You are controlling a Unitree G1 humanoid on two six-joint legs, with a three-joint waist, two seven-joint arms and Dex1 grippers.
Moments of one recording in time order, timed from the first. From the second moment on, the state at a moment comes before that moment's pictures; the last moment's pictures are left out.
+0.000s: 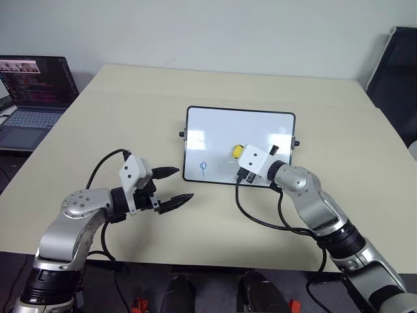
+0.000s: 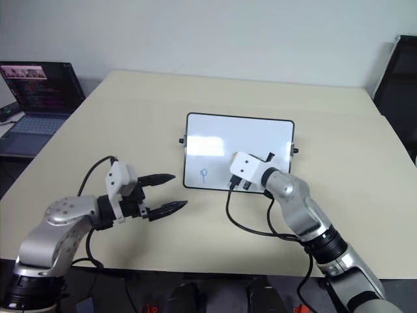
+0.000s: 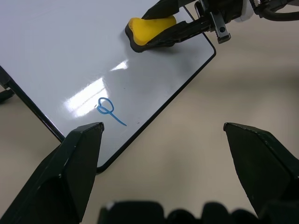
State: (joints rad) left arm -0.15 0.72 0.10 -0.26 -0.47 0.40 -0.97; right arm -0.57 -0.41 0.43 -0.15 -0.32 0.49 0.50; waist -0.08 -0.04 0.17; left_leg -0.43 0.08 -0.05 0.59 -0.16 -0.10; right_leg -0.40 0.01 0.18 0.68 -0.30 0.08
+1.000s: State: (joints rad) left arm 0.03 0.71 0.28 -0.22 -0.49 0.38 -0.89; right arm -0.29 -0.51 0.26 -0.53 0.09 0.57 0.76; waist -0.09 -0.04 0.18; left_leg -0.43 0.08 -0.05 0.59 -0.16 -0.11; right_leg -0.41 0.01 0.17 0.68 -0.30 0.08
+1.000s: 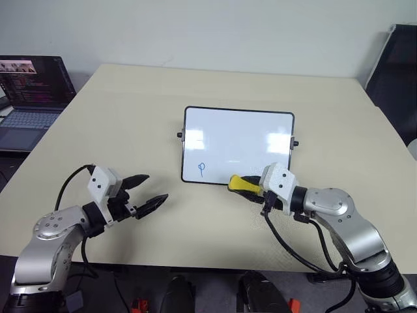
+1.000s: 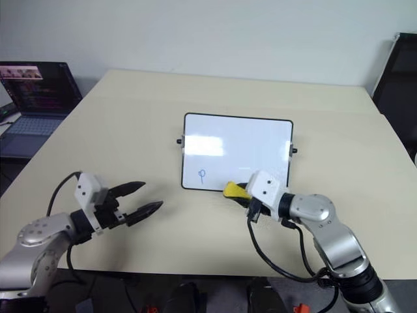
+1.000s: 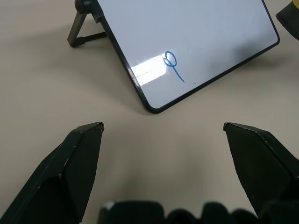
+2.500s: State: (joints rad) left arm -0.01 0.72 0.22 -0.21 -0.44 0.34 -0.93; right arm -0.74 -0.26 0.65 0.16 -0.38 0.24 0.68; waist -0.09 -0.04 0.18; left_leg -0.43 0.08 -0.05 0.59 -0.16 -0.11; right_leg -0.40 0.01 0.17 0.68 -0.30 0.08
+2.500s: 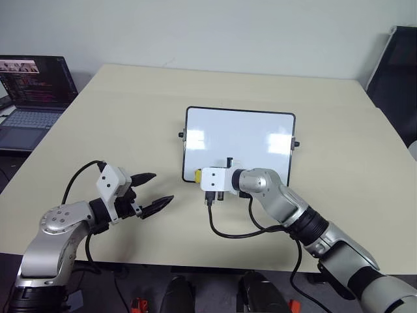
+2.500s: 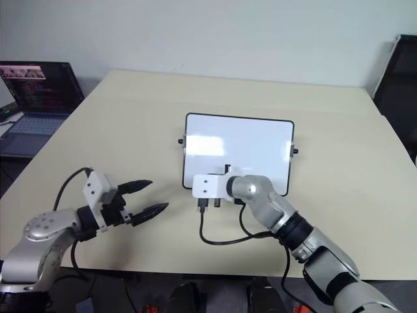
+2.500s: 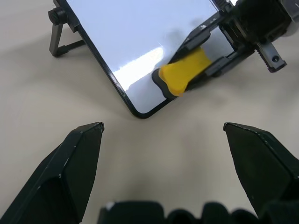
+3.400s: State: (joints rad) left arm -0.12 0.72 0.15 -0.23 -0.47 0.37 -0.98; right arm -0.54 -0.26 0.35 -0.14 -0.30 0.41 0.61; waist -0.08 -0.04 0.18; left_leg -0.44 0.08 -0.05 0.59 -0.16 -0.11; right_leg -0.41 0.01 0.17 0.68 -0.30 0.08
